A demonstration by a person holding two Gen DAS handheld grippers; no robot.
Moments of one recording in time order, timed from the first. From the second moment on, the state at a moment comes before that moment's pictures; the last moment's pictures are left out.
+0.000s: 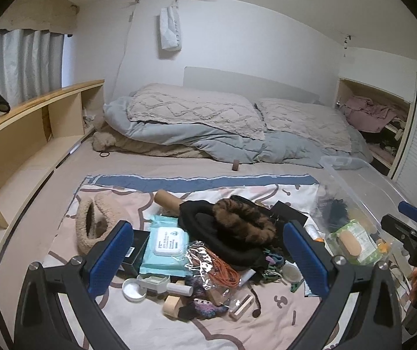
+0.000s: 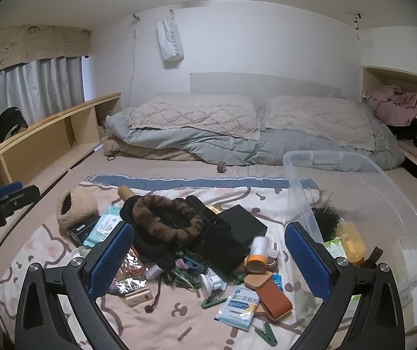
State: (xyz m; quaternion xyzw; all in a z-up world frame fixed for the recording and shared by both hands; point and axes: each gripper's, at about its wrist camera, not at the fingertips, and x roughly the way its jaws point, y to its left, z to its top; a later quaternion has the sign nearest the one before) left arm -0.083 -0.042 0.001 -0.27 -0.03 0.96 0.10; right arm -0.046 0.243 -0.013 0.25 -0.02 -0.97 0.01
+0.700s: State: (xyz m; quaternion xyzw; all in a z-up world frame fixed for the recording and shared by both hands) left arm -0.066 -0.060 0.009 -0.25 -0.04 0.96 0.10; right arm -0.025 0.234 0.022 0.23 -0.02 -0.97 0.02
